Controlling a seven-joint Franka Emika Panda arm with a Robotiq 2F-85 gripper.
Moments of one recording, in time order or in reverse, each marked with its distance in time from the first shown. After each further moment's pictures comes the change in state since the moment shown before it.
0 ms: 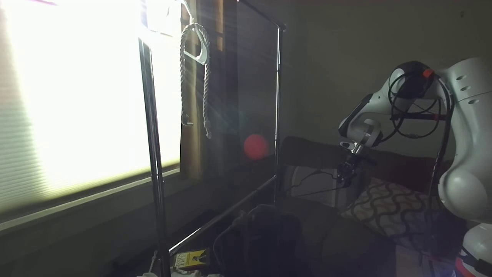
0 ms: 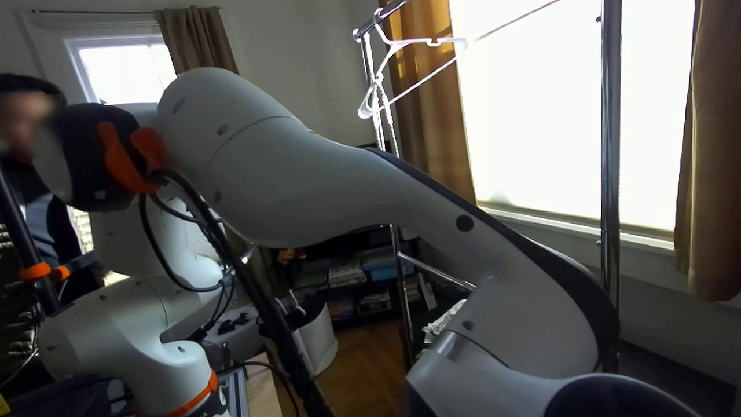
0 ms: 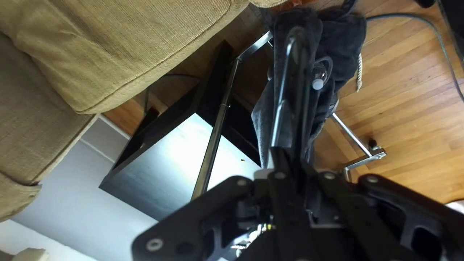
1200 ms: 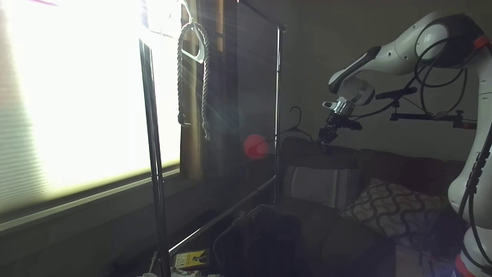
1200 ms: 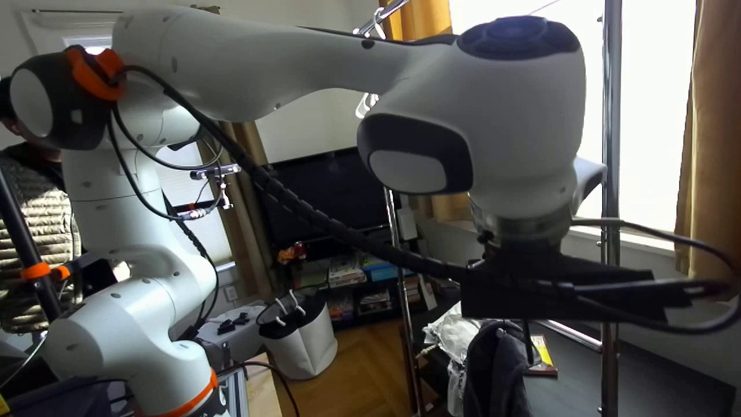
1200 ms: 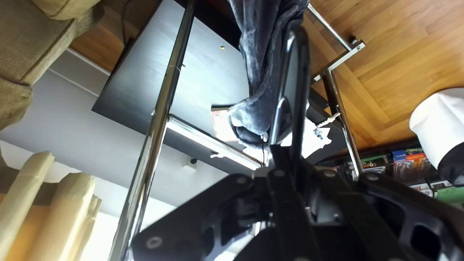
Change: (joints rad) arm 0.288 -0.396 -0.110 -0.057 -0.014 -0.322 0.454
